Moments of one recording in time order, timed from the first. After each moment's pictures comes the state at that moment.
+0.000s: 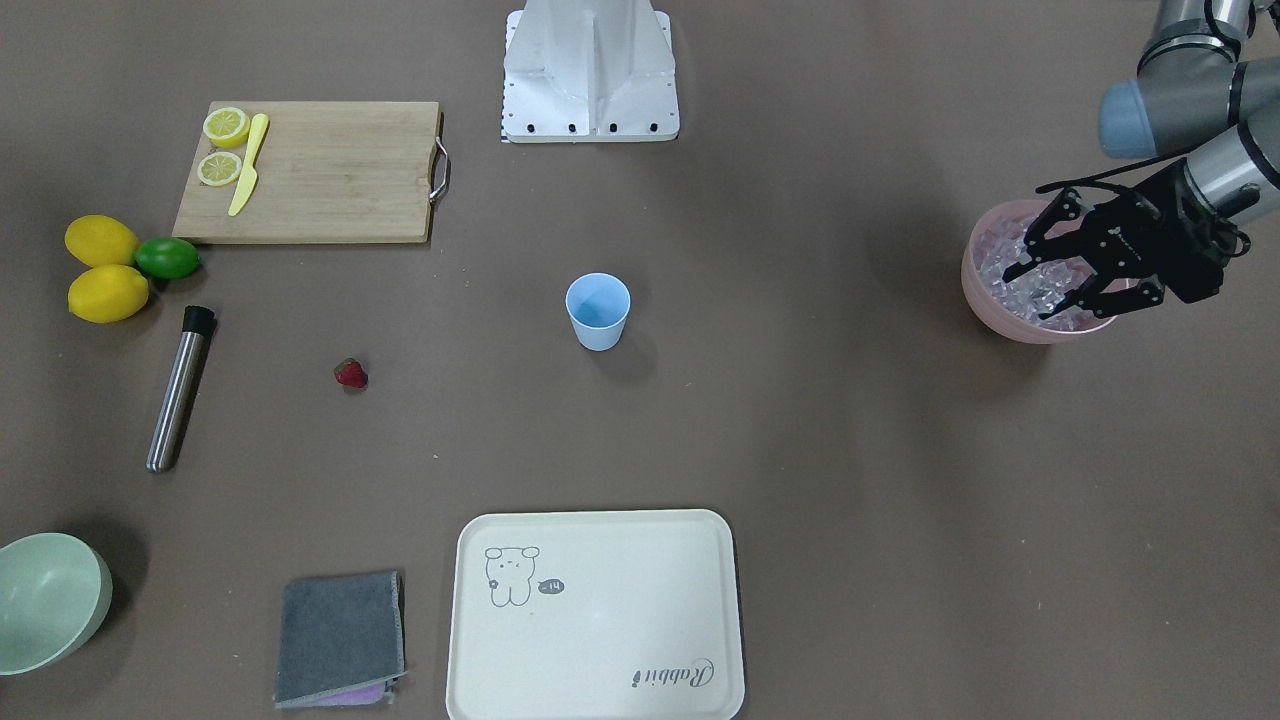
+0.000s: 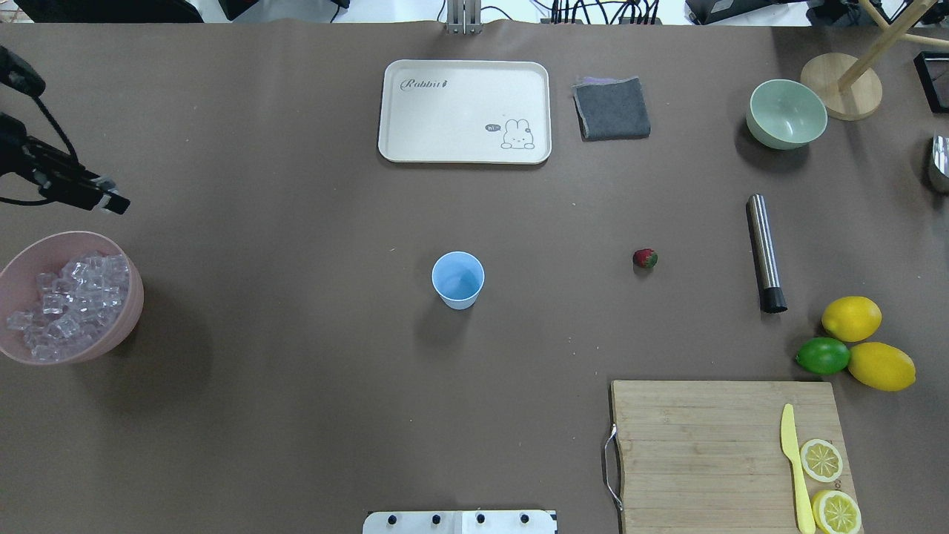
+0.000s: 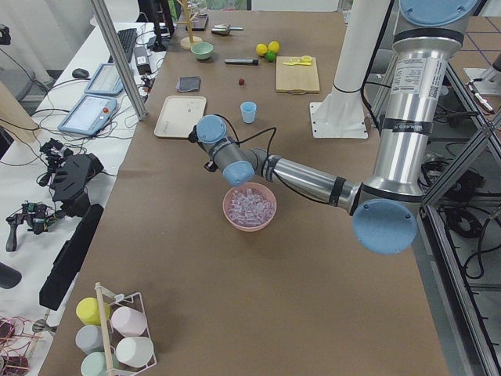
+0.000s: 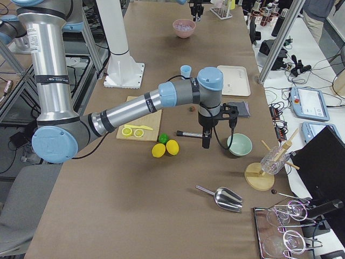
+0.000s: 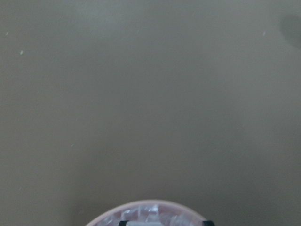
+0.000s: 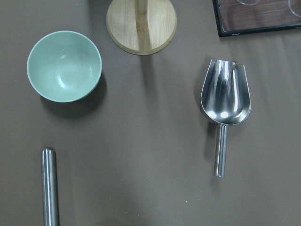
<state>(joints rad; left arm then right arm) -1.14 -1.75 -1.70 -2.18 -2.58 -0.28 1.51 -1.47 1.90 -1.80 2.26 0.33</state>
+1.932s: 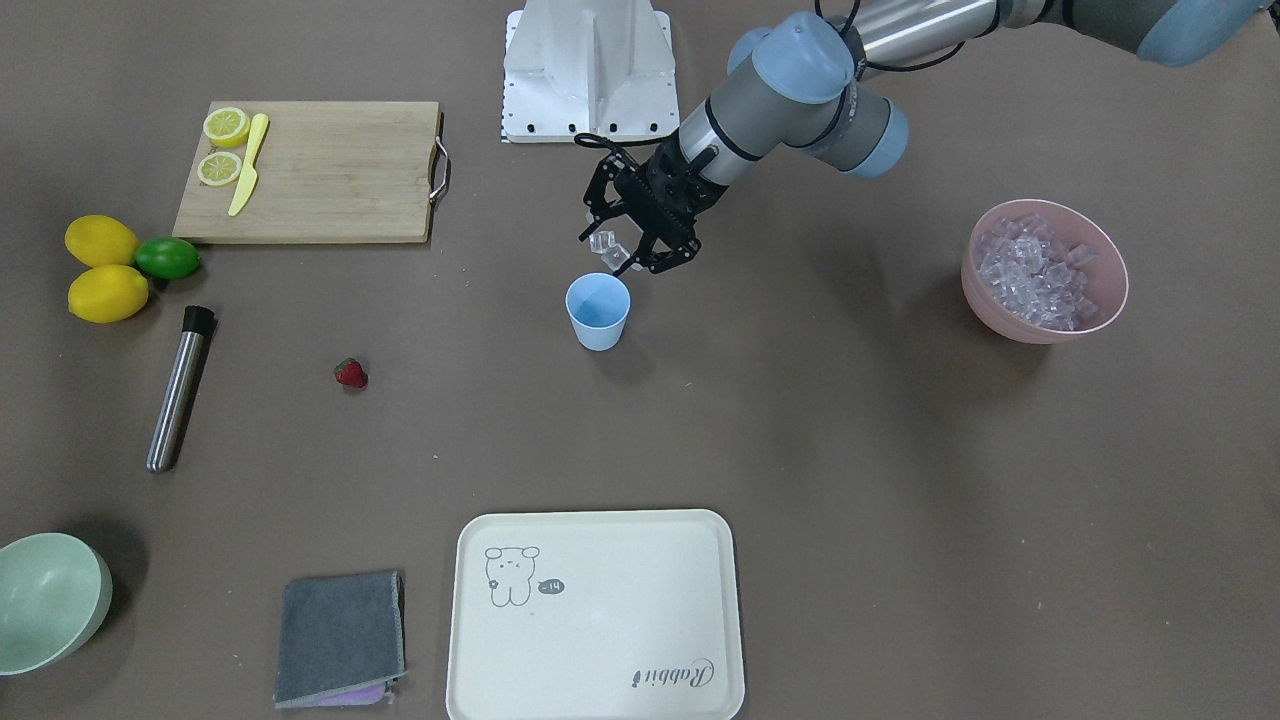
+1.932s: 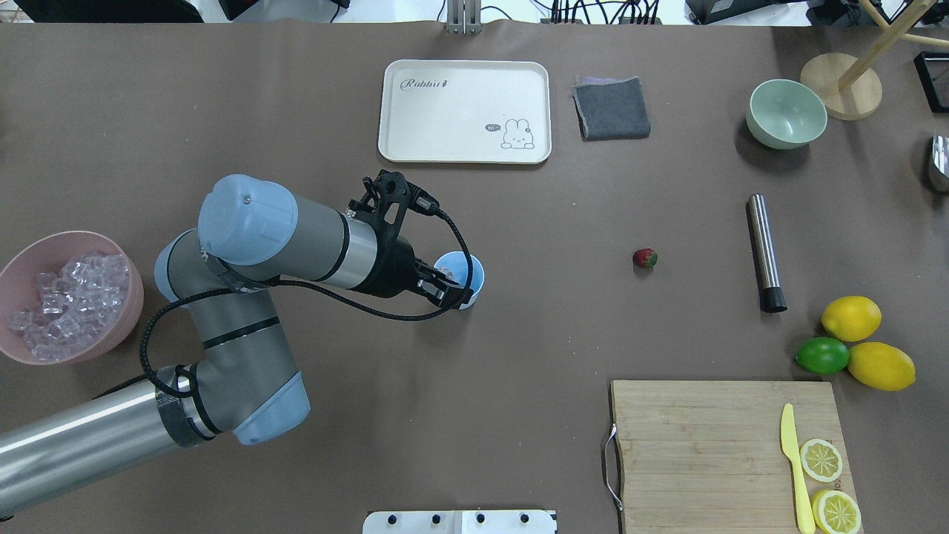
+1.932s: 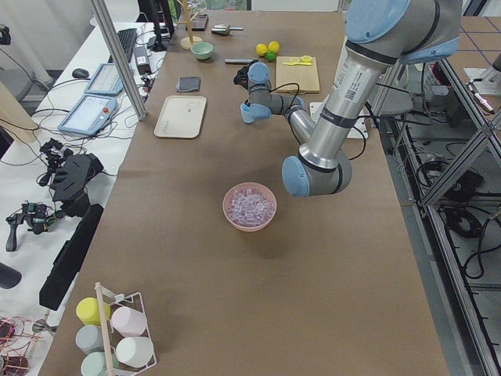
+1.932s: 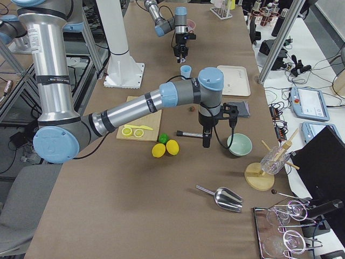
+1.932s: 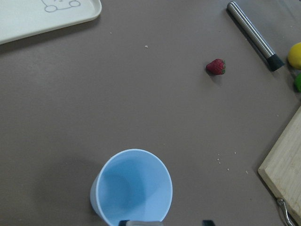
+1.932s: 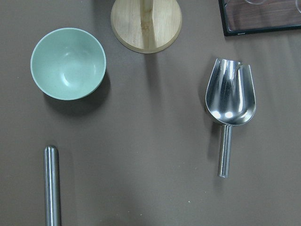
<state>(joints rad) -0.52 -2.16 -1.64 -2.31 -1.99 -0.83 1.50 -1.47 1.90 -1.79 2.26 0.33</state>
